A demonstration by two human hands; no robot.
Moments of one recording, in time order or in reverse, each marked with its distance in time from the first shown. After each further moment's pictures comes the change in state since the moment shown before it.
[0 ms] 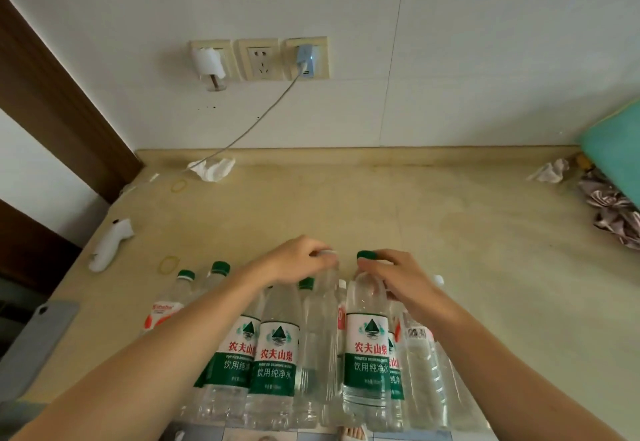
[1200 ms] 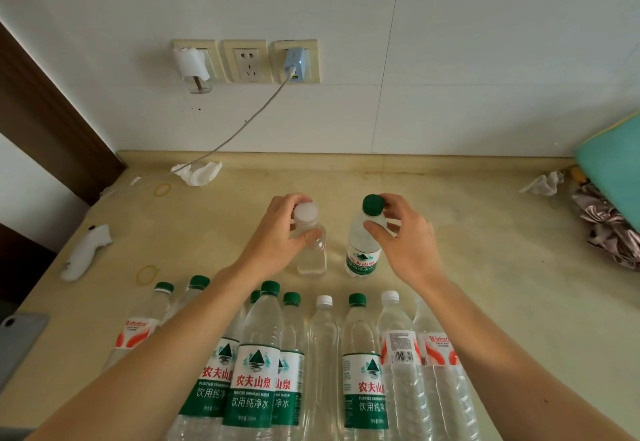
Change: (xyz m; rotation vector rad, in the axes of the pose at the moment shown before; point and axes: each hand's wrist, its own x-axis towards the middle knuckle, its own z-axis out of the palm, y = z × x) left_hand 0.031 -0.002 -0.017 -0.288 0.574 0.171; right_hand 0.036 -0.048 -0.038 -0.270 0.335 -0.511
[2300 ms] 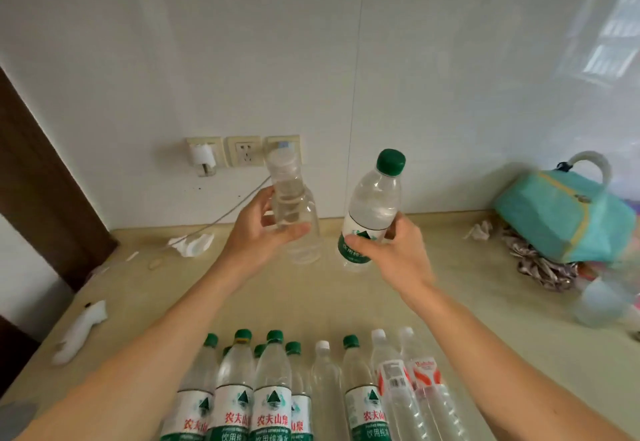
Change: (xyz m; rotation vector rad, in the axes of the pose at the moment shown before) left_hand -0.021 0.098 -0.096 -0.370 0.069 0.159; right_hand -0.042 -0.115 -0.037 0.278 0.152 -0.002
